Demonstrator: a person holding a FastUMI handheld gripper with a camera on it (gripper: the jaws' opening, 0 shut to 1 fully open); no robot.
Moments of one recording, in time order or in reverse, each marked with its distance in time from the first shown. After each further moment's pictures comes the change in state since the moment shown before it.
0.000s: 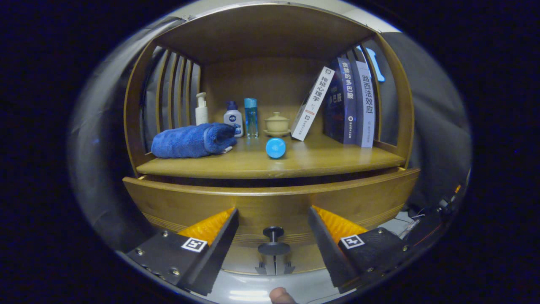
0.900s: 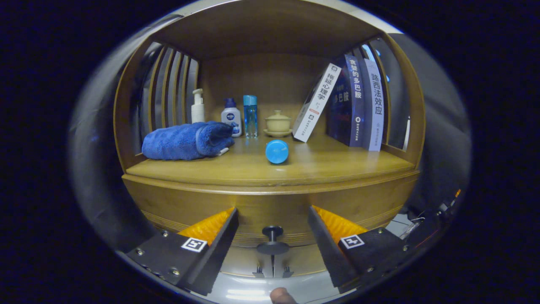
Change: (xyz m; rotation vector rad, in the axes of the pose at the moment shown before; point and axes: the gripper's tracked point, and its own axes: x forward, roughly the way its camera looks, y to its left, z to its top) arm 0.025 0.002 0.007 -0.020 0.022 -0.007
